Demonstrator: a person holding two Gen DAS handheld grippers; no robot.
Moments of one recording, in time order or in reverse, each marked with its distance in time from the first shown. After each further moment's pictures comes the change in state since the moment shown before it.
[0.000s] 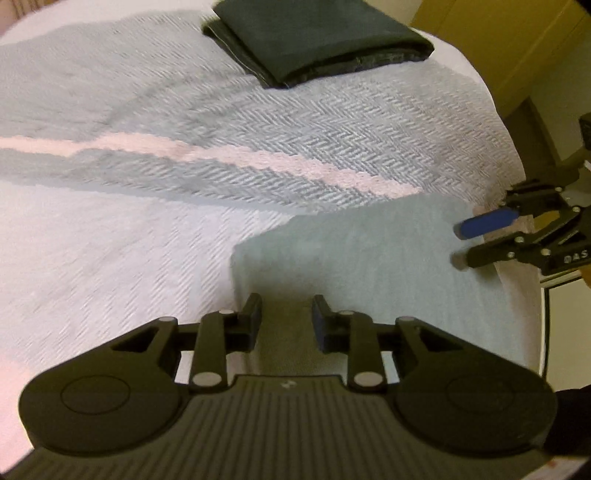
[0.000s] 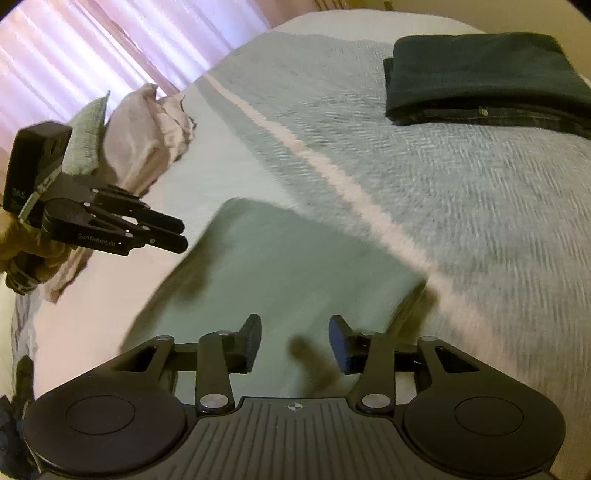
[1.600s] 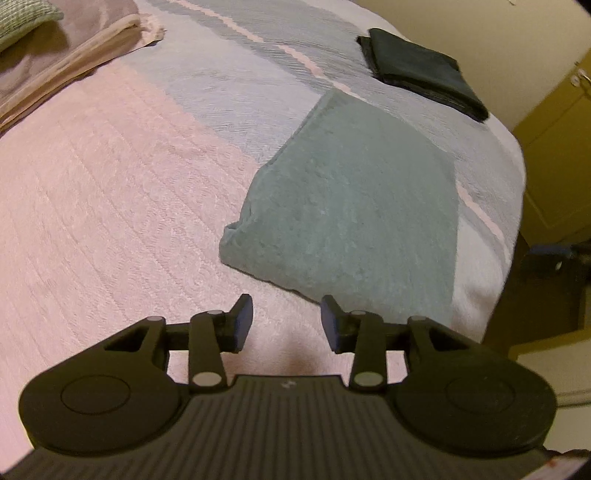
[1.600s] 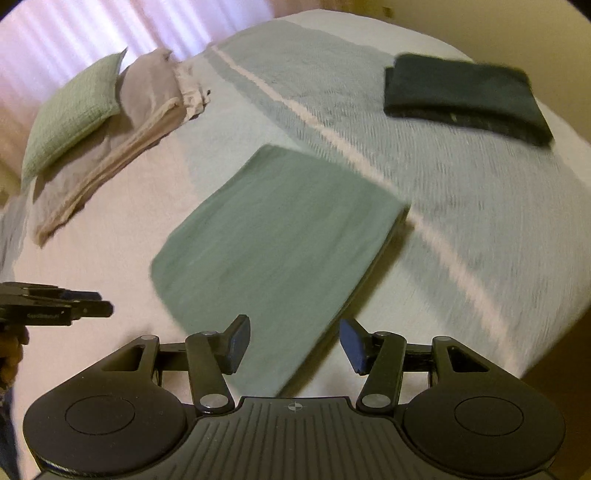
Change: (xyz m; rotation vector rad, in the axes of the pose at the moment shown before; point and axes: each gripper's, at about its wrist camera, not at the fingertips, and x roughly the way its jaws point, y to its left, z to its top) left arm -0.123 -0.103 -0.248 -0.598 -0.148 0.149; right arm -0.084 0.082 -0.059 -0.139 0.066 -0.163
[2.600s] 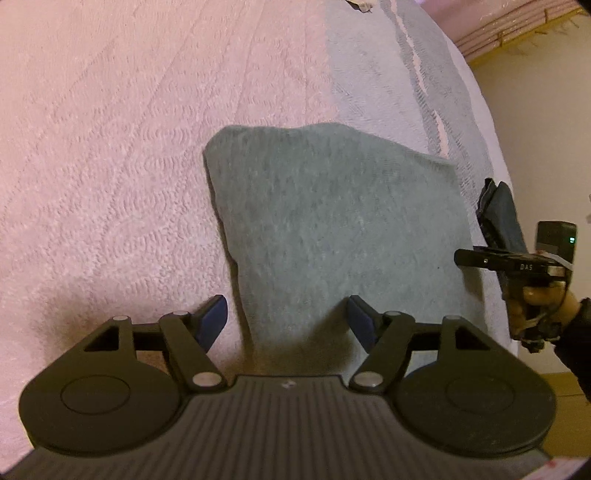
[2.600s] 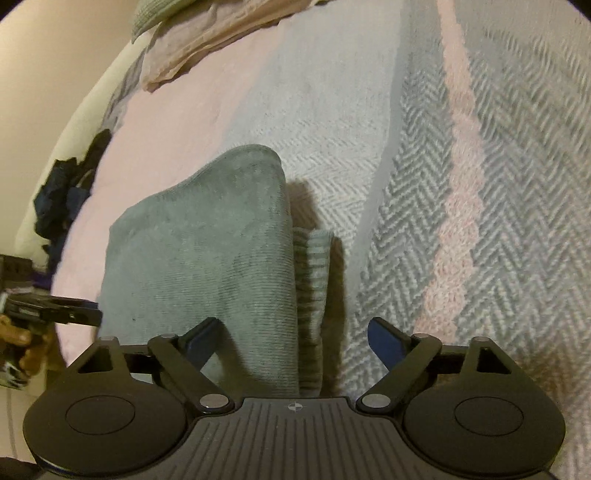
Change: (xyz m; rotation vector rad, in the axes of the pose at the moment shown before) left arm 0.115 -0.019 -0.057 -0.902 -0.191 -0.054; right arm 0.289 -0.085 0.194 -0.558 0.468 0.577
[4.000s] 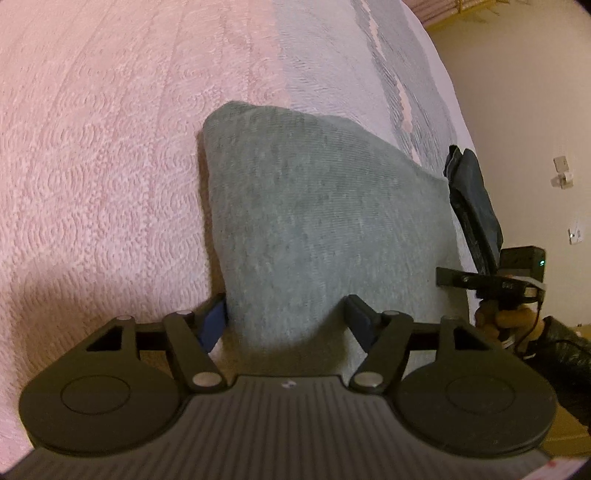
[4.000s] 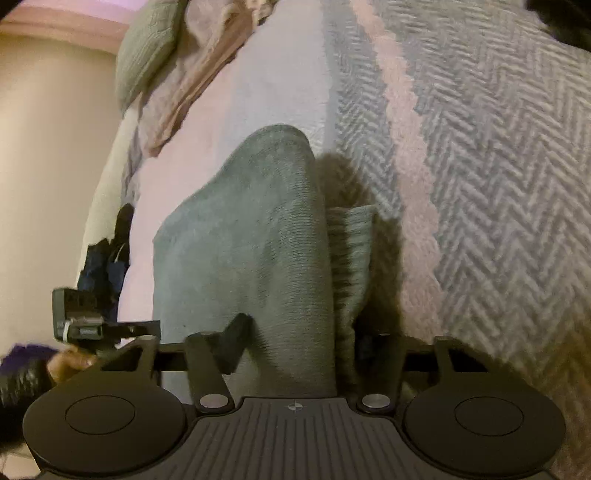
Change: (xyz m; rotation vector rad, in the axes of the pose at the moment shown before) left arm 0.046 -0.008 0.026 0.080 0.098 -0.147; right arm 0.000 -0.020 -0.058 0.306 -0.132 0.165
